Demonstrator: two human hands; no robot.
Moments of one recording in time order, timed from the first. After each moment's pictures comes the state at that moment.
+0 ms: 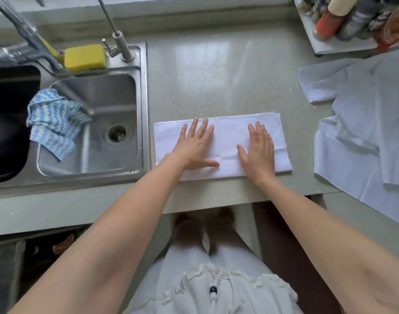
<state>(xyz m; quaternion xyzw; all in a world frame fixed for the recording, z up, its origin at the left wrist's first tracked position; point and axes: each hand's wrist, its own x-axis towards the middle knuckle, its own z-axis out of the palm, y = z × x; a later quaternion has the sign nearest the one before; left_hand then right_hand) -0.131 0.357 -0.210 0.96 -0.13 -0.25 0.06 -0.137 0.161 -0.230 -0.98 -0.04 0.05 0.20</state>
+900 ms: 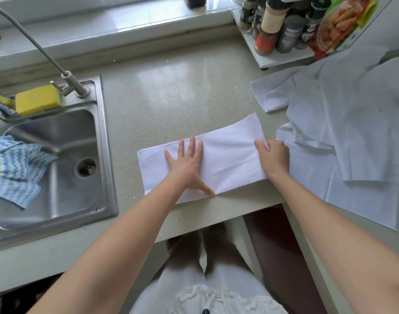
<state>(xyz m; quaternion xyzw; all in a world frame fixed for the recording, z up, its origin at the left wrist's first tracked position) -0.104 0.275 -0.209 0.94 -0.08 -0.33 0.04 -0.098 0.055 -0.192 -0.92 0.20 0.03 0.35</state>
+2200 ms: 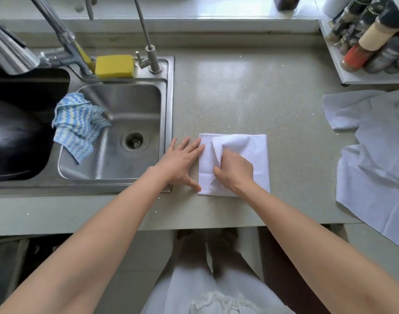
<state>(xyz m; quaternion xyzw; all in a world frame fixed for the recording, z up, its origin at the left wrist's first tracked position) -0.148 0.451 -0.216 0.96 -0.14 -0.24 0.06 -0.130 0.276 -0.203 -0.97 -0.09 0.18 0.11</state>
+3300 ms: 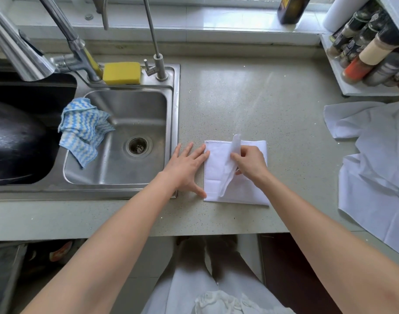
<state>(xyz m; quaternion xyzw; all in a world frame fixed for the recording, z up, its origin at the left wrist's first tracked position) -0.147 0.451 -0.215 0.96 -0.12 -0.25 0.05 -0.097 0.259 -0.193 -0.87 0.06 0.22 0.43</state>
